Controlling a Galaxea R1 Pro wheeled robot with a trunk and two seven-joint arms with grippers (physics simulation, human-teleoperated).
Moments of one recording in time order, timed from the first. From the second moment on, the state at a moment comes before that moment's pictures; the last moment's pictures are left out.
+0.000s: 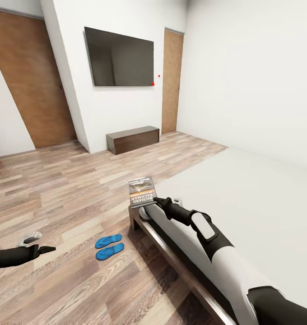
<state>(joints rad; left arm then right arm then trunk) -0.93 0.60 -0.16 -0.01 0.25 0.38 -0.92 -0.86 0.12 0.07 -0.59 -1.00 0.60 0.35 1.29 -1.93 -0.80</state>
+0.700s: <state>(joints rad) -0.74 0.55 -0.16 -0.01 0.46 0.05 -1.01 -0.86 0.12 0.07 -0.59 -1.00 0.60 0.35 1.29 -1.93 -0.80</state>
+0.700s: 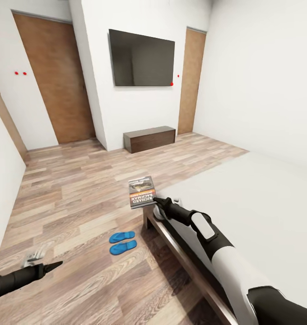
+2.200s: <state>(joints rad) -0.50 0.42 -0.16 -0.01 1.16 -0.04 -0.88 -0.86 0.12 0.09 -0.57 -1.00 0.60 0.35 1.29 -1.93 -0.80</state>
